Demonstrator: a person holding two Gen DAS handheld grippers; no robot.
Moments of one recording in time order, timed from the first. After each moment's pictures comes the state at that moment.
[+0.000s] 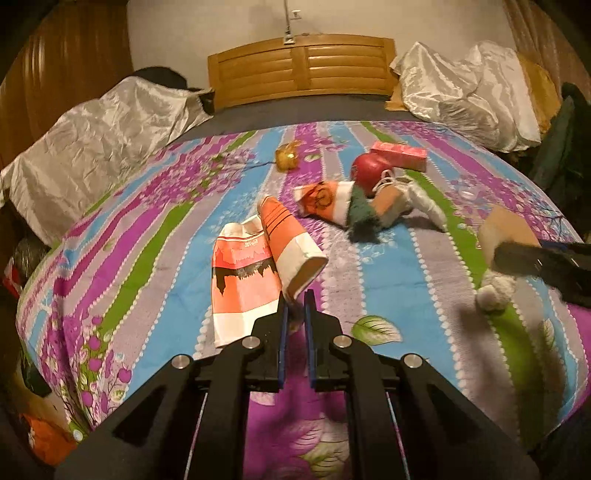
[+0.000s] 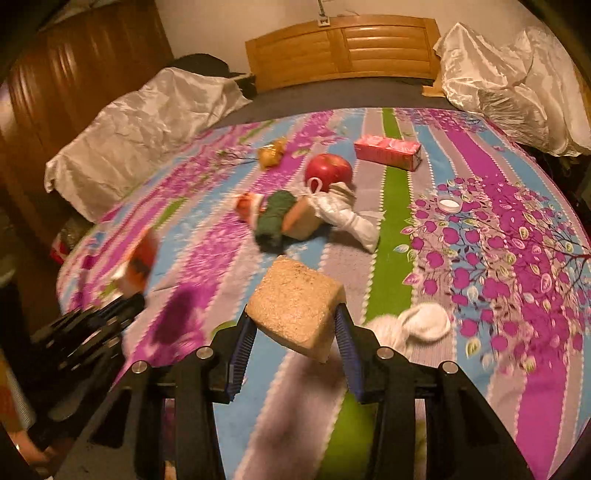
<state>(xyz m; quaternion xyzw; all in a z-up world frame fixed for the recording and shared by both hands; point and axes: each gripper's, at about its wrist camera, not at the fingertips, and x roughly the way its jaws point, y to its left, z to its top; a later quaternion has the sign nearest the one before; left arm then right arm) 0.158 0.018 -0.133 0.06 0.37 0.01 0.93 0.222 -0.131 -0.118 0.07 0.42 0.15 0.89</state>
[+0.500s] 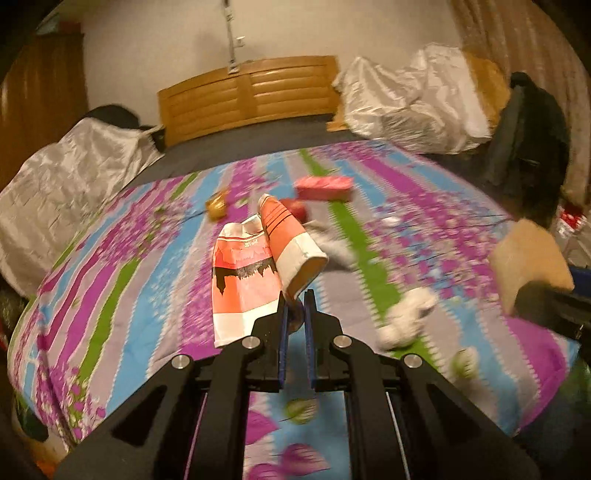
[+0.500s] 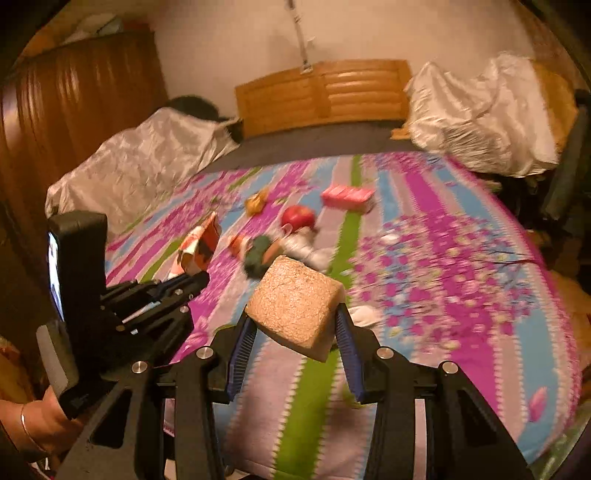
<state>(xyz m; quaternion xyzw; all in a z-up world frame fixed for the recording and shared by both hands) 0.151 -0.075 -0.081 0.09 0.33 -0.09 0.94 0.118 -0.192 -0.040 0.08 0.34 0.10 0.93</state>
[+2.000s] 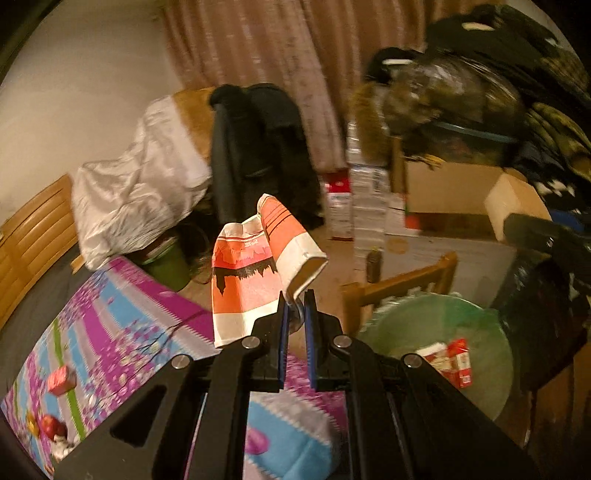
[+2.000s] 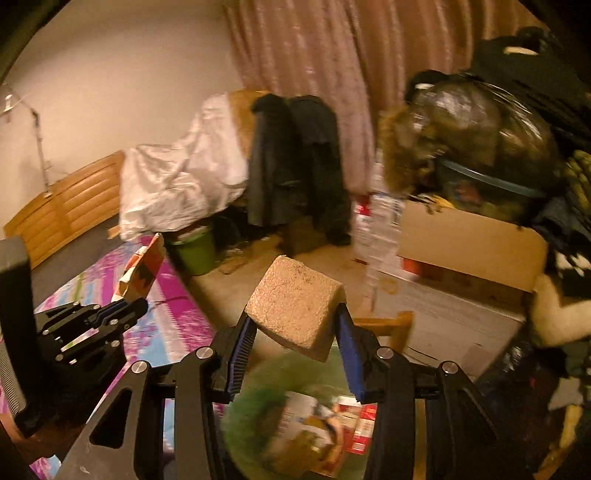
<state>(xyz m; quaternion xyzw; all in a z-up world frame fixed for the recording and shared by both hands) -0.018 -0.483 -0.018 0.24 0.20 -0.51 0.80 -0.205 -0.587 0.023 0.18 0.23 -0.40 0.87</state>
